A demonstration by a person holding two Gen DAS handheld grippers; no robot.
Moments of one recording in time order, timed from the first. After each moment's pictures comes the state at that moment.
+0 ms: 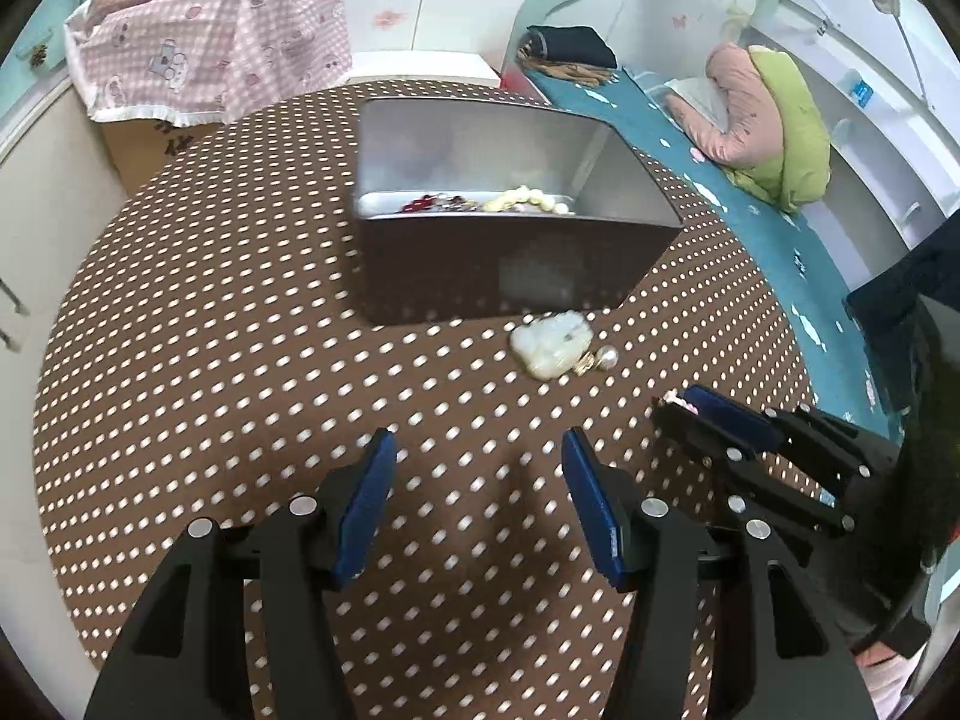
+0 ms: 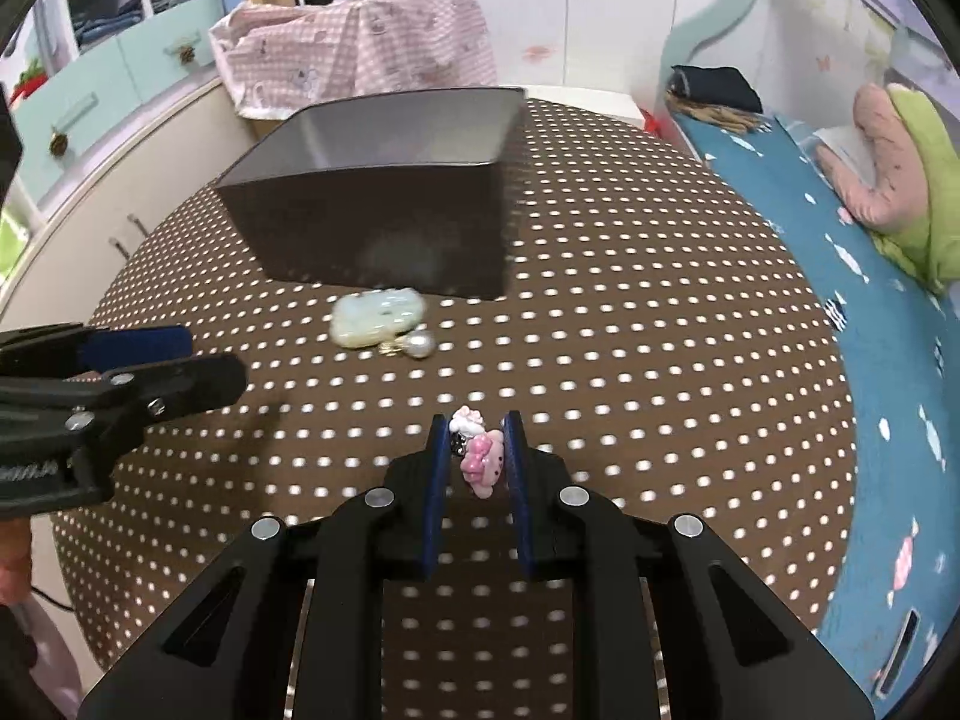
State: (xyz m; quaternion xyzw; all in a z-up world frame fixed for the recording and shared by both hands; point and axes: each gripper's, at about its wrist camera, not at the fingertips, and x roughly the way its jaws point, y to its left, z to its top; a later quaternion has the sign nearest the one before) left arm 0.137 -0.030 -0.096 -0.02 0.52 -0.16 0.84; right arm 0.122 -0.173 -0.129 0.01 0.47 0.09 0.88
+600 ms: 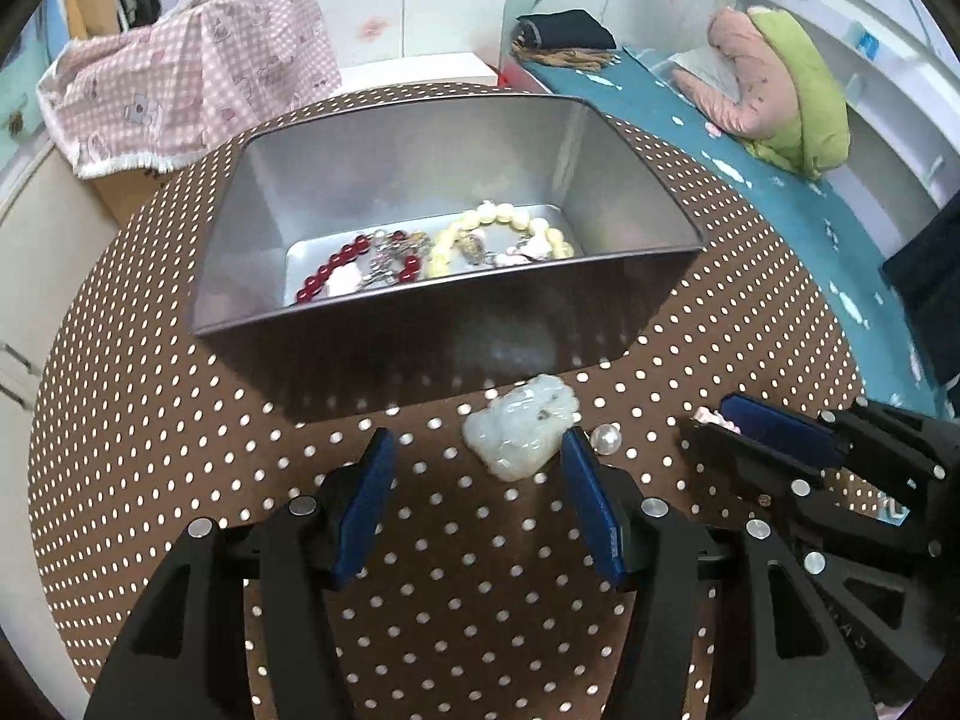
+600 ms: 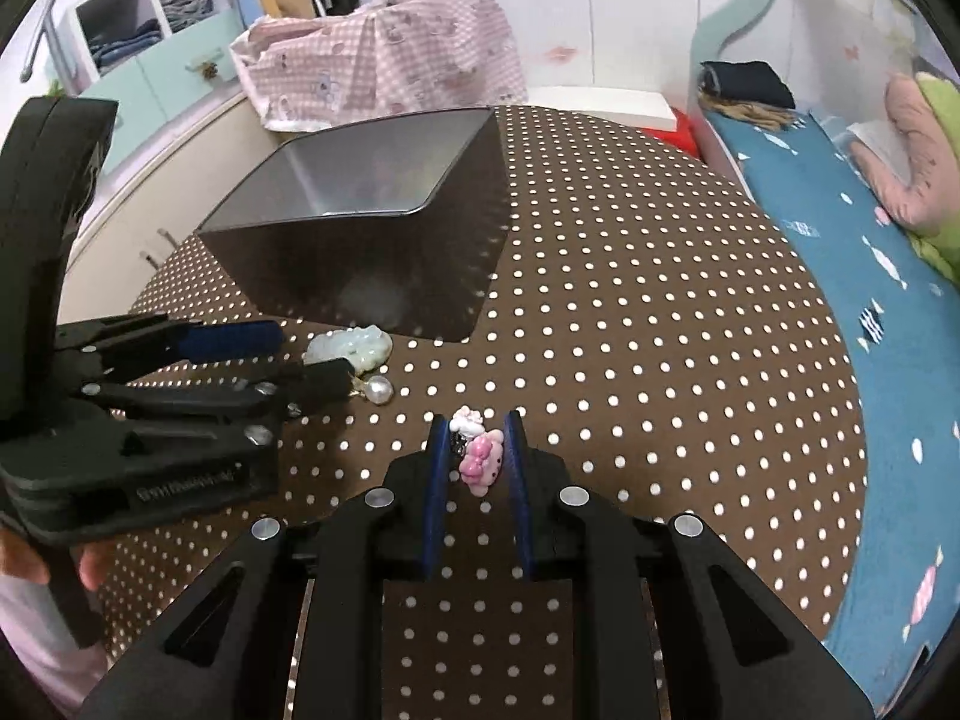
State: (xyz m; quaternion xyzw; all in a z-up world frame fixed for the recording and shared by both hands) left arm 0.175 -0.086 -0.117 0.06 0.51 -0.14 0.85; right arm 0.152 -0.204 -0.132 0.04 0.47 0.15 0.87
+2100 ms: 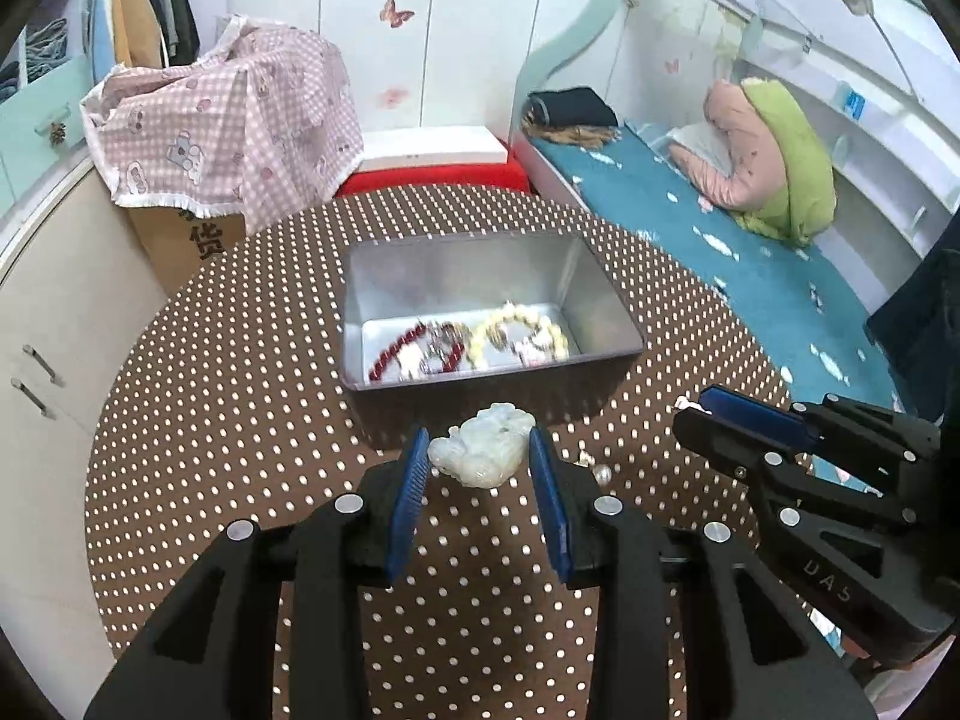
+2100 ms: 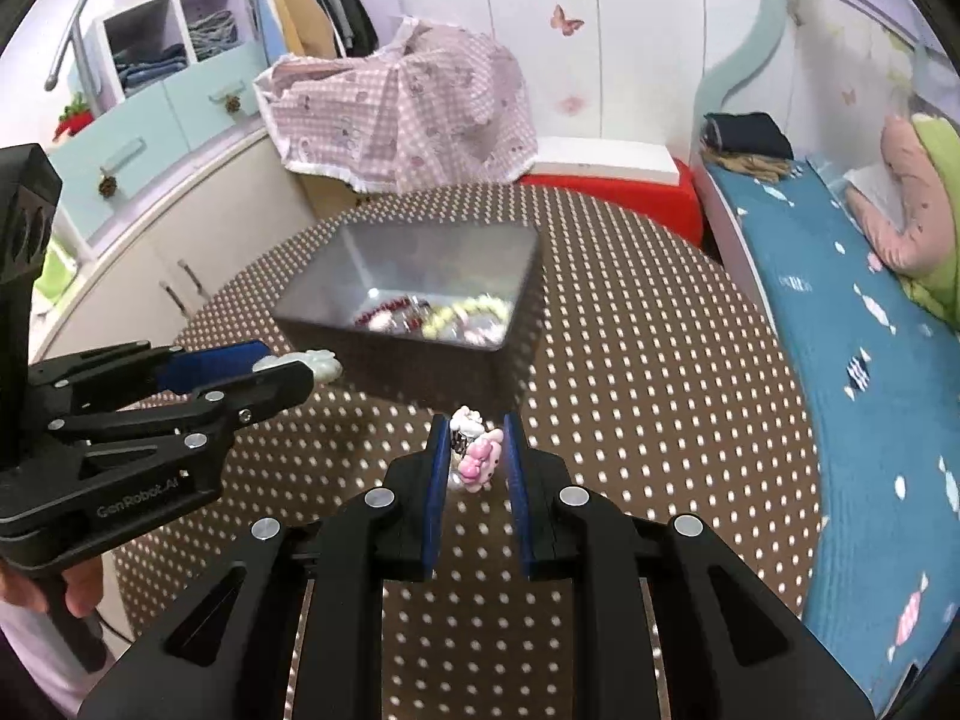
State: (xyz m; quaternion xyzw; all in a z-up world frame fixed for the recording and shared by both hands) left arm 0.139 -0.048 -0.047 0.02 0.43 -0.13 0.89; right arm 0.144 -0.183 -0.068 0.03 0.42 0.15 0.89
